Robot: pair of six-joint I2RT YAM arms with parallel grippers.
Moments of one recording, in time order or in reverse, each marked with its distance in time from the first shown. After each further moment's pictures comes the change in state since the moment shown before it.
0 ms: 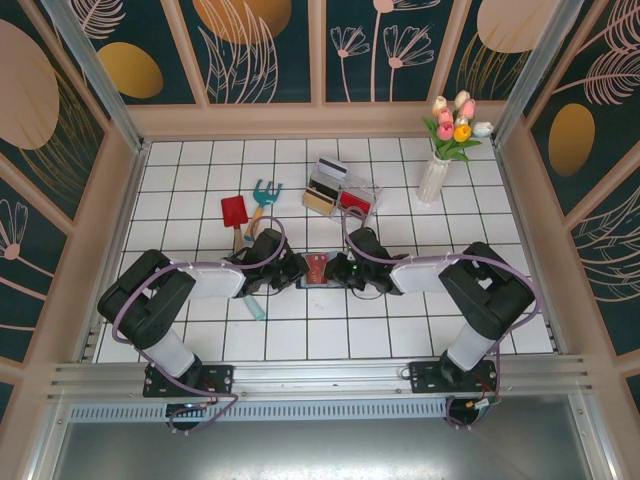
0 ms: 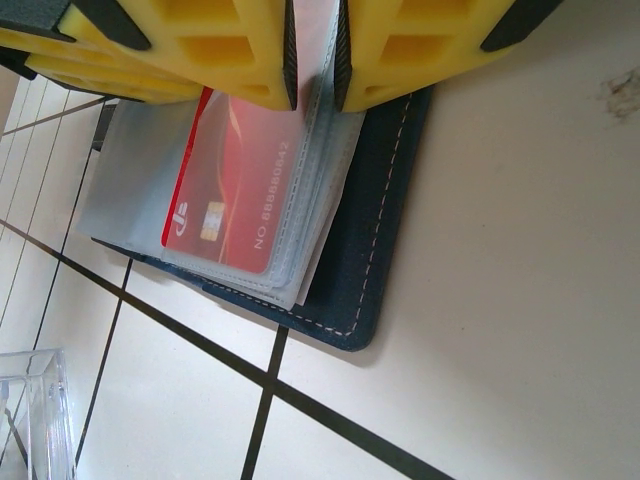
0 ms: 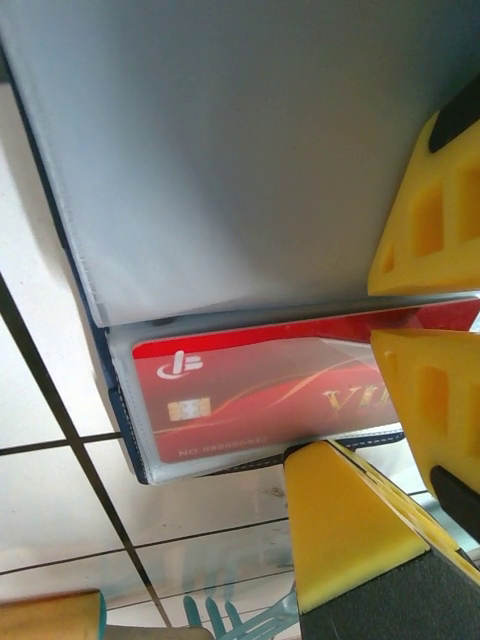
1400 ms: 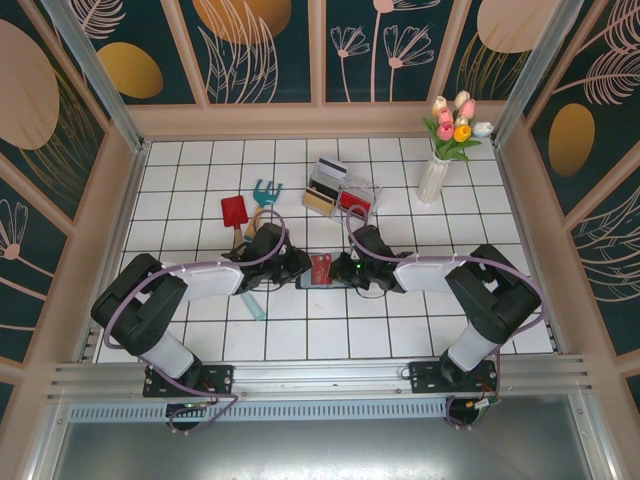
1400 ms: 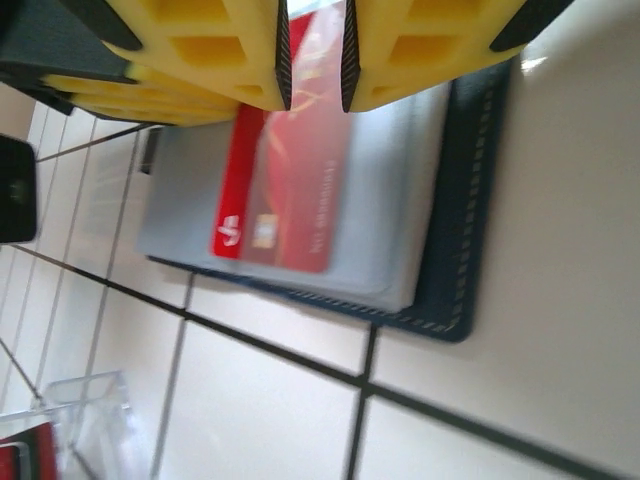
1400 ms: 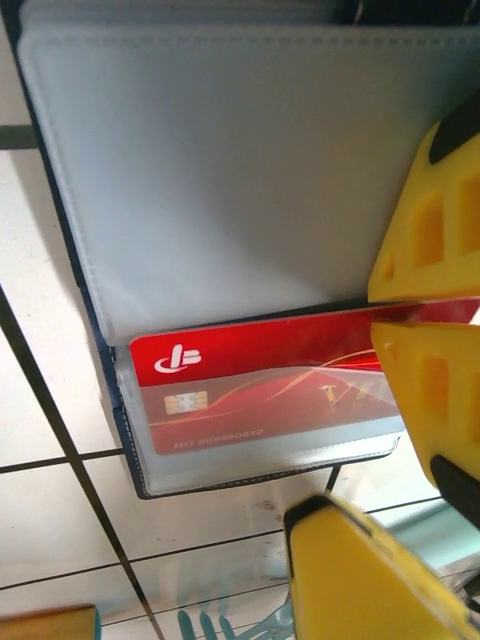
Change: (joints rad) left arm 0.000 -0.051 0.052 -0.065 0.030 0.069; right arm -0.029 -0.039 0.003 -0.081 -0.013 -0.036
